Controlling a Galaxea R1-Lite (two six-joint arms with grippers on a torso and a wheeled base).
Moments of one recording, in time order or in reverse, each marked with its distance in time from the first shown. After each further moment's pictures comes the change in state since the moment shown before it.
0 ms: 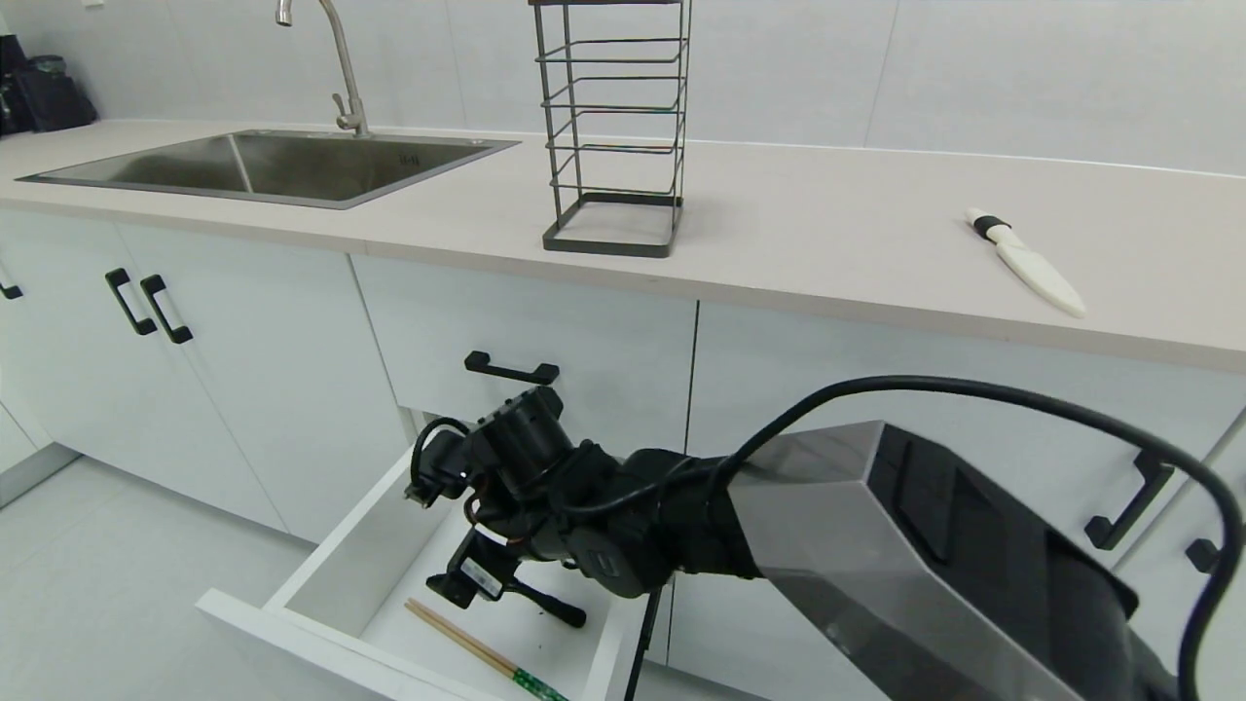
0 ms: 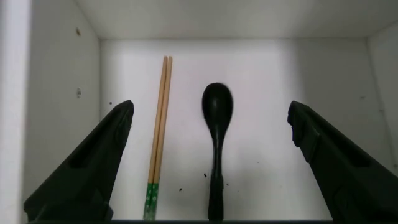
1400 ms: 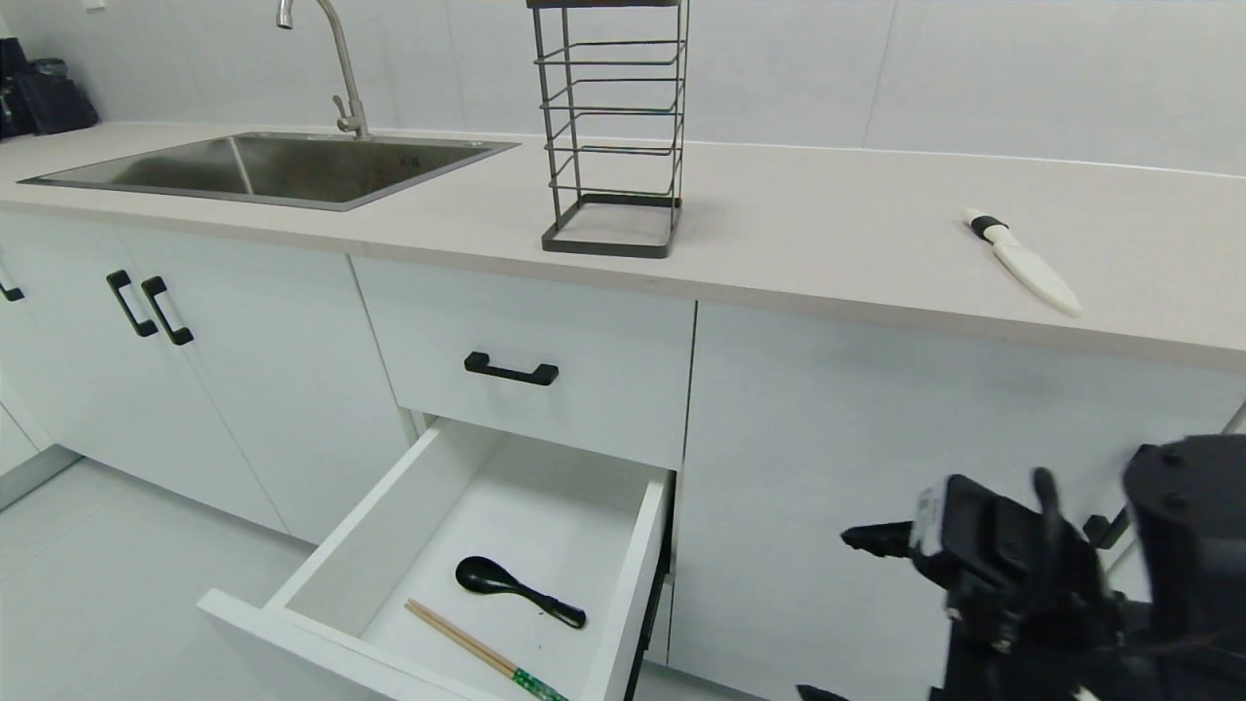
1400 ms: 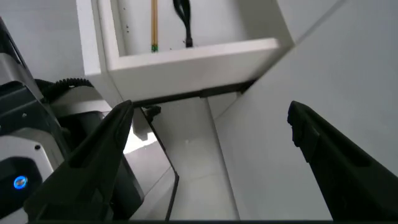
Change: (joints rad) left arm 0.000 0.000 0.000 0.000 0.000 0.000; right arm -0.168 -1.197 1.407 -0.304 -0.023 0.005
